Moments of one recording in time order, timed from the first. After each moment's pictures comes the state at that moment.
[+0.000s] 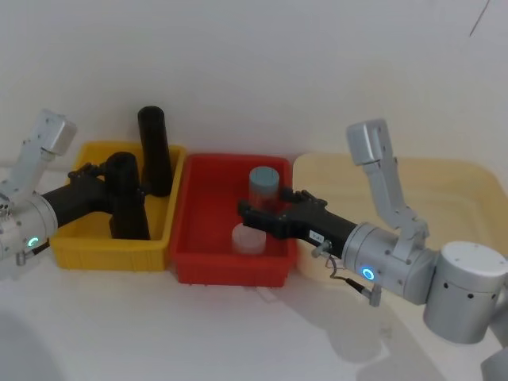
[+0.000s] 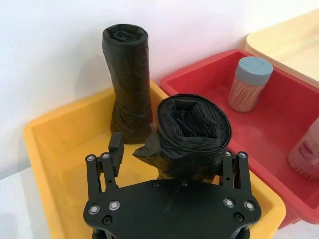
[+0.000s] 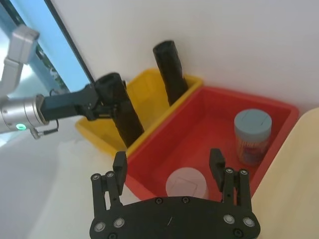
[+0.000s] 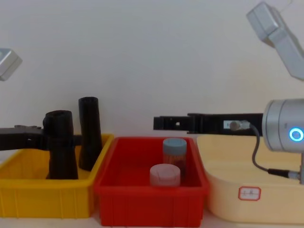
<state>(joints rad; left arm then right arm) -0.53 0.45 0.38 -1.14 -0.43 0.11 -0.52 0.34 0.30 -0.46 -1.58 0.57 0.45 0.30</state>
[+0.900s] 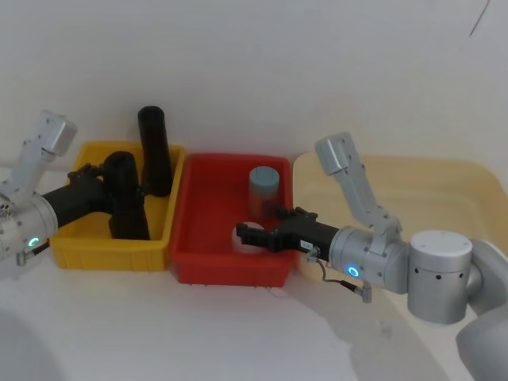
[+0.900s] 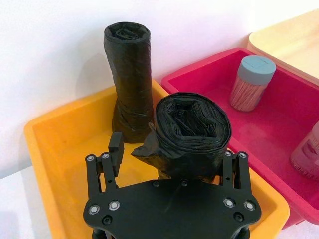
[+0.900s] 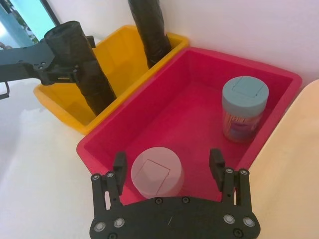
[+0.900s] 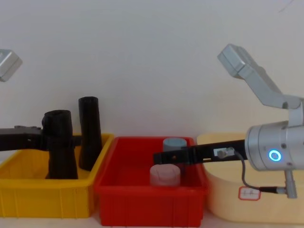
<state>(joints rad) -0.53 0.45 0.38 -1.13 -0.43 0.11 -0.52 0.47 0.28 -0.54 -1.37 0.51 0.49 0.32</state>
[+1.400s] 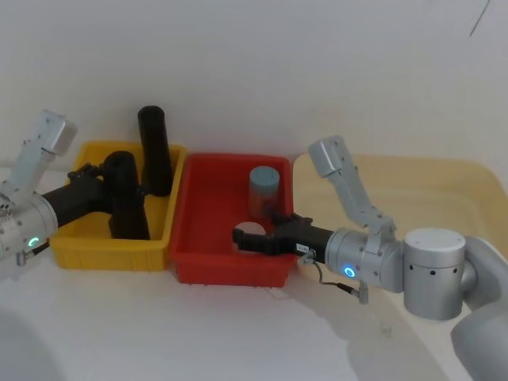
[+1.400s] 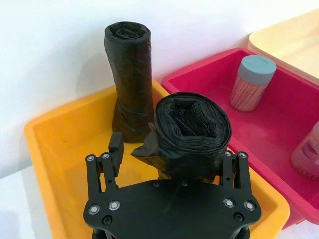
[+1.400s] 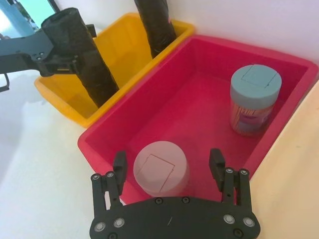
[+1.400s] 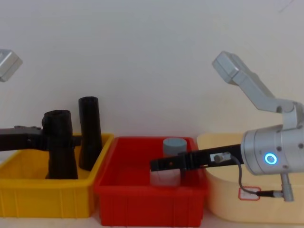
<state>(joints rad) -0.53 0.45 0.38 -1.13 -0.43 0.11 -0.52 0.49 0.27 -0.55 -1.33 0.51 0.51 0.35</state>
